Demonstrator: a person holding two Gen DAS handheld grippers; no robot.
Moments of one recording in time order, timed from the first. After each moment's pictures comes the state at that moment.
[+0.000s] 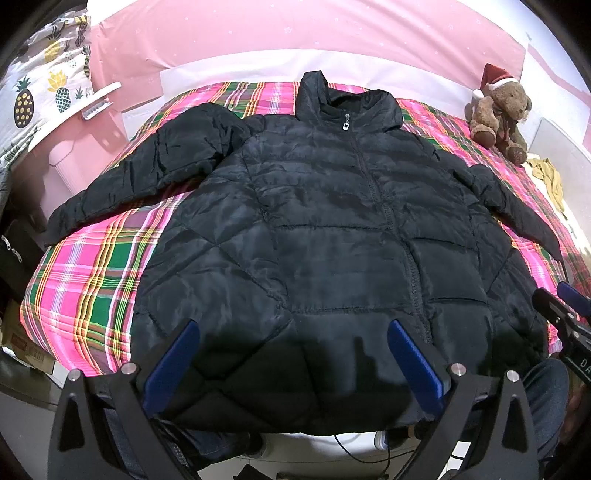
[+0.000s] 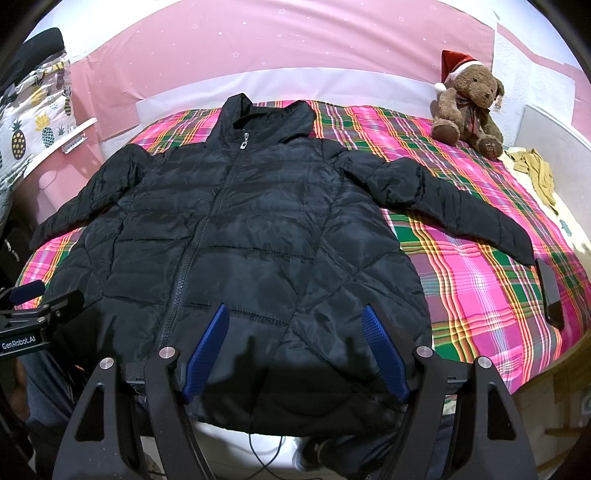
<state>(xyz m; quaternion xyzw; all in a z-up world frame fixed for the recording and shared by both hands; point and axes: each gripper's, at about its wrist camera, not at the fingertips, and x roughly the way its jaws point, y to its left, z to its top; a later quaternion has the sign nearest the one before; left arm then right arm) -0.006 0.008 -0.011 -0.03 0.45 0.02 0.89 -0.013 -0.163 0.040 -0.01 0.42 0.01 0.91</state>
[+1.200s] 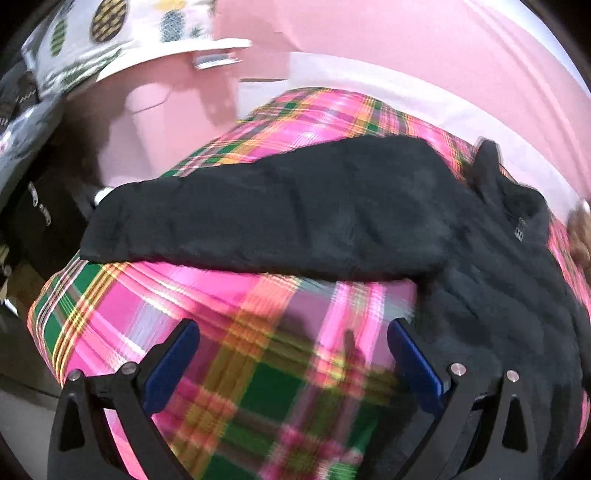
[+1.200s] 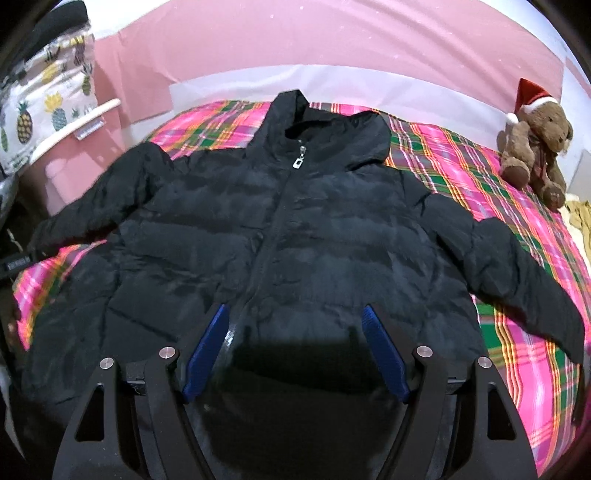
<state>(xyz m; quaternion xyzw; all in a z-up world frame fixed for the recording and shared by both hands) 0.108 0.241 -0.049 -0.15 0.42 0.18 0.88 0.135 -0.095 0.017 -0.05 0.43 0.09 0.90</state>
